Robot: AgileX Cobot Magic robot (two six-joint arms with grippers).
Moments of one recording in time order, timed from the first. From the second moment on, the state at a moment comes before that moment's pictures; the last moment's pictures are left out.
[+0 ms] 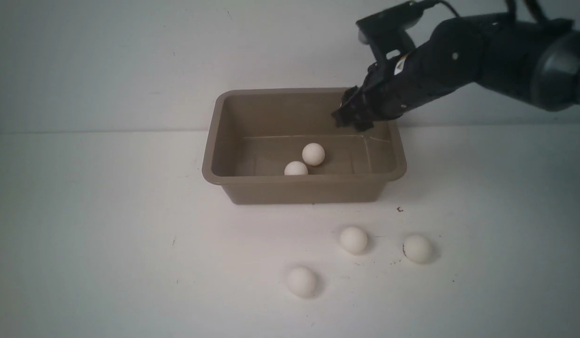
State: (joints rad) right arm 0.41 2.02 -1.70 0.13 0.70 -0.23; left arm -0.23 0.71 -1.36 -0.27 1.28 0.39
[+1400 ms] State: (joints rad) right arm 0.41 1.70 -1.11 0.02 0.80 -0.15; left arm -0.23 0.65 -1.36 -0.29 1.28 0.39
